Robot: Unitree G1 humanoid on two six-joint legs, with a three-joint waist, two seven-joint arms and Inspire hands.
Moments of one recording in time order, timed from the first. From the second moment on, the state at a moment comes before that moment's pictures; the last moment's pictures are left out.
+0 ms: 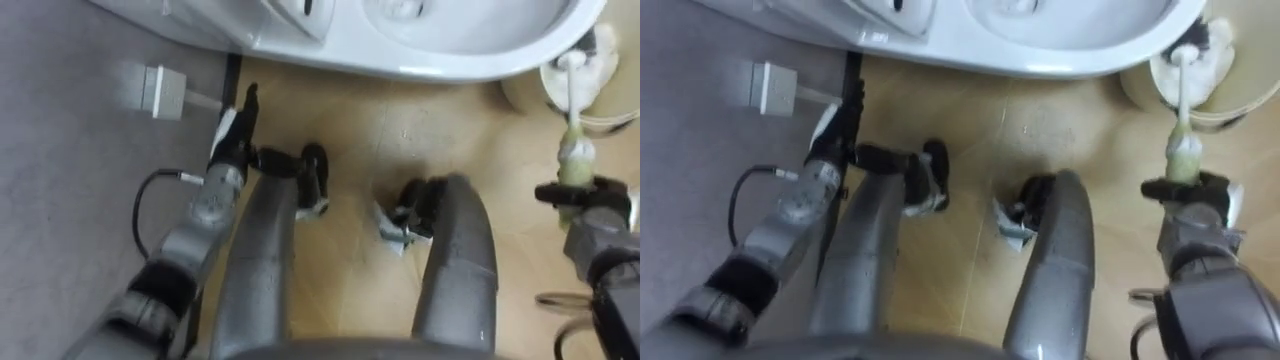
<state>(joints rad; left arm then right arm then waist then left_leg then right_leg) -0.14 0.22 -0.36 0.59 -0.11 -0.05 0.18 -0.34 -0.47 0.20 1.36 0.57 -0.03 -0.32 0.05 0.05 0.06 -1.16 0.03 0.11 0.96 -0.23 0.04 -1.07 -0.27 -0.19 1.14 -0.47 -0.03</state>
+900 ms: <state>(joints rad) 0.21 0.27 -0.11 0.79 -0.06 -0.07 0.14 0.01 -0.33 0.04 1.31 0.61 -0.02 -0.20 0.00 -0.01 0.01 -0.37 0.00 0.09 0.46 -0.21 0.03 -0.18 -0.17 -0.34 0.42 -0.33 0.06</state>
